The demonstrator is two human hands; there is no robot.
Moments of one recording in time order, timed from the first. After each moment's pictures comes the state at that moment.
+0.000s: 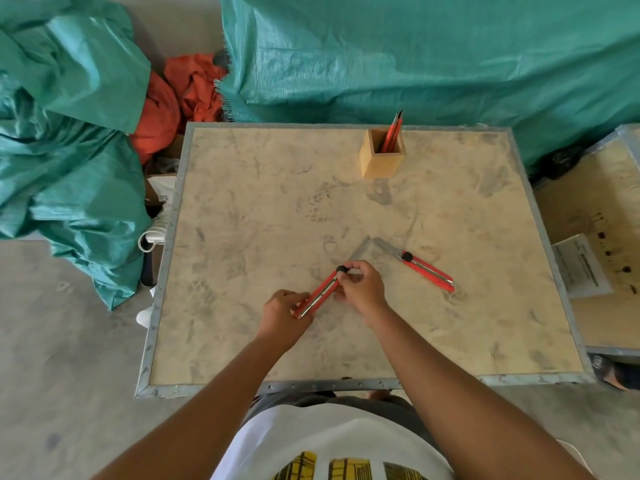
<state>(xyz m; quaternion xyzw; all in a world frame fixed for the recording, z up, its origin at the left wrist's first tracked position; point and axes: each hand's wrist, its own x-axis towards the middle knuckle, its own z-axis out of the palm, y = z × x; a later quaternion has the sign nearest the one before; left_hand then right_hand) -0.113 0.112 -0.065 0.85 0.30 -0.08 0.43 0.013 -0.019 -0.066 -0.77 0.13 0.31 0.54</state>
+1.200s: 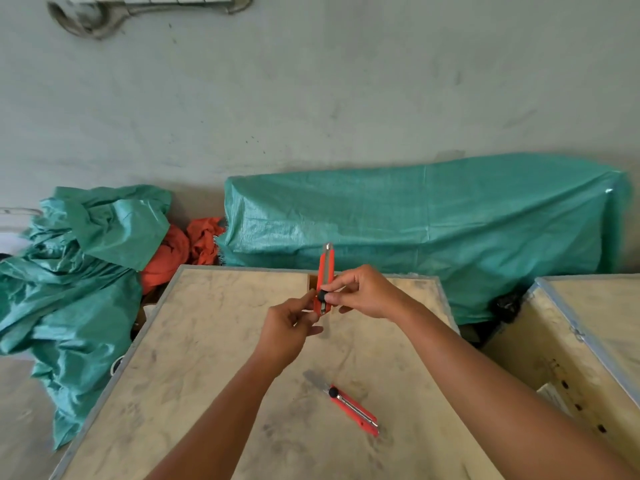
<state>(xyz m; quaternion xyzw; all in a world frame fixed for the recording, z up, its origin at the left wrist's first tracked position) 0.070 -0.007 0.133 0.69 0.20 0.17 0.67 0.220 -0.132 0.173 -0.77 -0.37 0.27 0.45</state>
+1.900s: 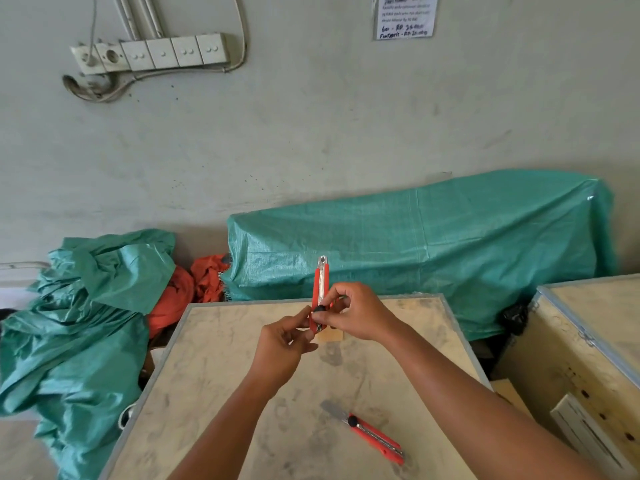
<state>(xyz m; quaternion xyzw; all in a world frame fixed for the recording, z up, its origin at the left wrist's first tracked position) 0.055 0.028 0.150 0.70 0.16 0.18 0.68 0.187 -0.104 0.185 -0.79 -0.36 0.15 0.47</state>
